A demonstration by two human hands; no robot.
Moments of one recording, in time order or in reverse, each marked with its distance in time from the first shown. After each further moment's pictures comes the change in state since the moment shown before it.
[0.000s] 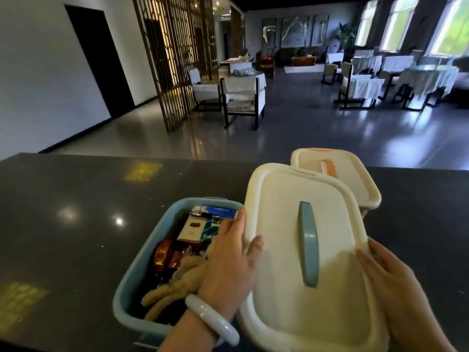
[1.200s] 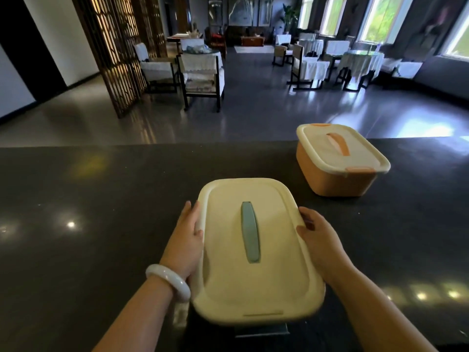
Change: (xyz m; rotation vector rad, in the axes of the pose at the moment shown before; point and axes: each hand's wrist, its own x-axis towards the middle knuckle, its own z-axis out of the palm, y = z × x) left_hand 0.053 -0.180 -0.130 -0.078 -0.274 -0.211; right_hand -0.043 -0.035 0.201 -0.097 -0.013 -0.065
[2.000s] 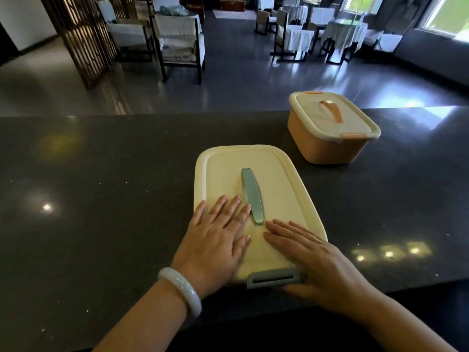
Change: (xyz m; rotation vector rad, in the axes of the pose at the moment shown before) left_hand -0.039 -0.021 0.019 0.815 -0.190 0.623; right_hand -0.093 0.021 0.001 -0.738 -0.368 -0.807
